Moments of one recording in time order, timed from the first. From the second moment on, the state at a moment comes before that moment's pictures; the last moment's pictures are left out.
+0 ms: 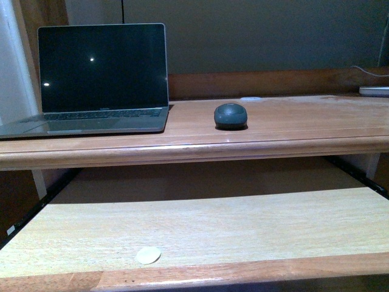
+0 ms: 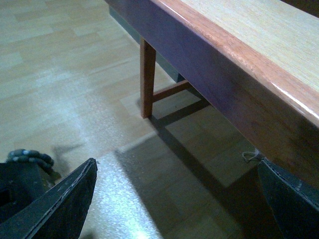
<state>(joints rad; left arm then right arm) 0.00 0.01 0.01 0.00 0.00 -0.01 0.15 1.10 0.28 0.23 -0.84 -0.64</state>
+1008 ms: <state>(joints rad) 0.00 0.01 0.01 0.00 0.00 -0.01 0.41 1.30 0.53 0.59 0.07 0.12</state>
